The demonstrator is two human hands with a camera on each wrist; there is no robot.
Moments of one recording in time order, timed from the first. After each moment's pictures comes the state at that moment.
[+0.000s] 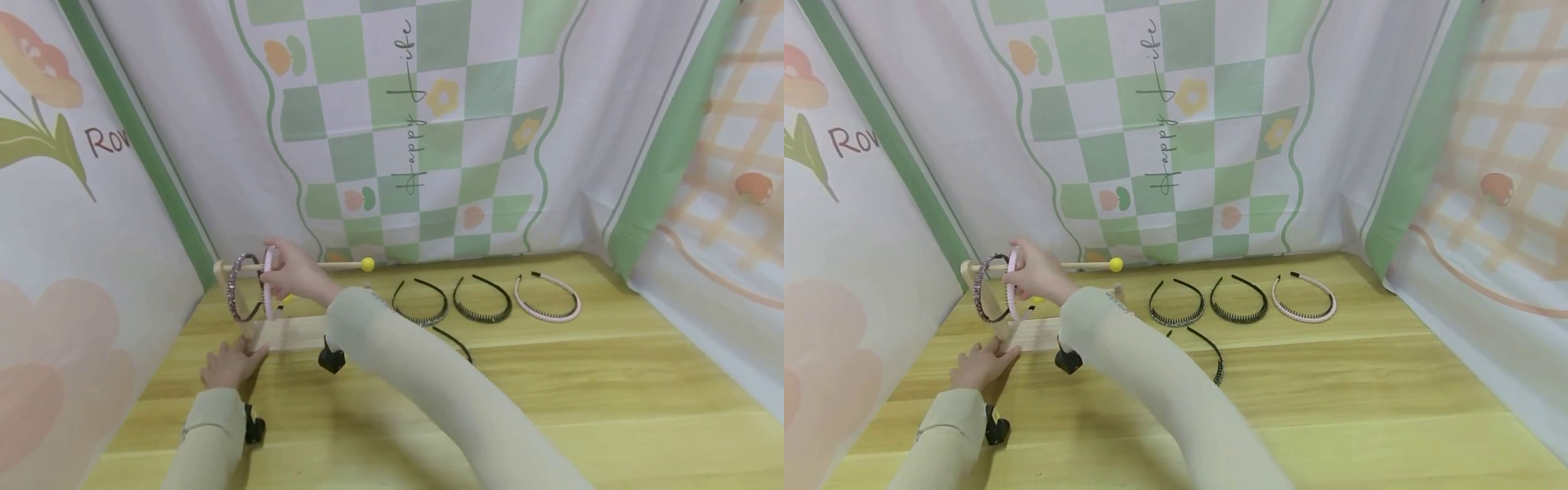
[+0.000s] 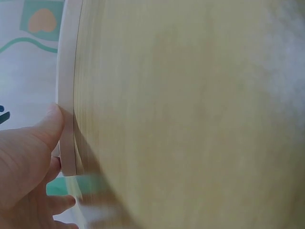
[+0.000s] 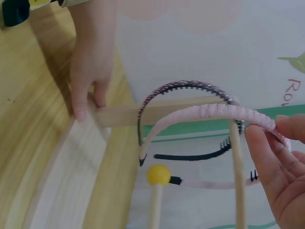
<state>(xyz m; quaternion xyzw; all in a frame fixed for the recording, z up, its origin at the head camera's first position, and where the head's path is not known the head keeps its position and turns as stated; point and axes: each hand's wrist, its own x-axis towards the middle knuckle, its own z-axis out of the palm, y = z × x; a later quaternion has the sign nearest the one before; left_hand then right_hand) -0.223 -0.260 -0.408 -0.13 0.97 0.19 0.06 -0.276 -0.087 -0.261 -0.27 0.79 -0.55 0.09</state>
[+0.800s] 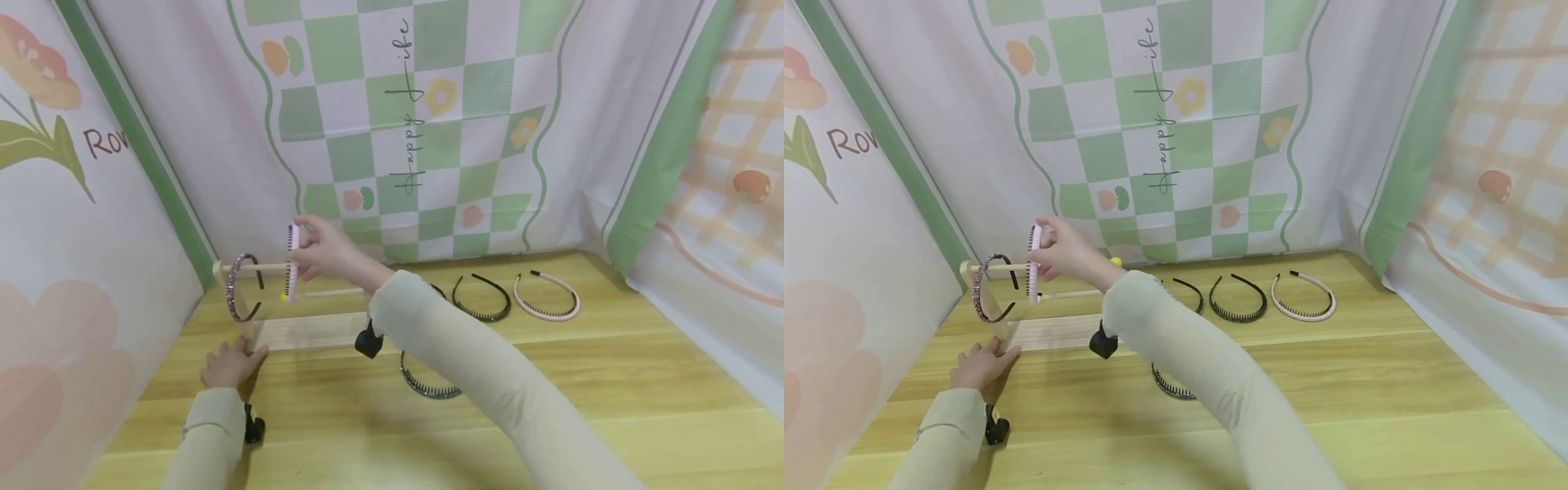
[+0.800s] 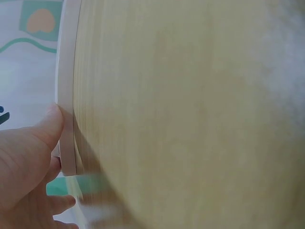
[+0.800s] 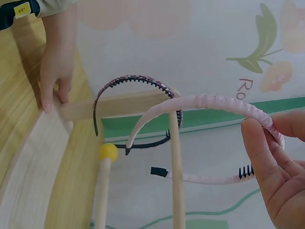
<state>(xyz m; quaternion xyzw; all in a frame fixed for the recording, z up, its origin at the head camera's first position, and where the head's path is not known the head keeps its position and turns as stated) -0.221 -0.260 -0.407 -0.13 0.97 0.19 0.07 -0.272 -0.029 -0.227 -0.26 0.74 -0.61 0.11</state>
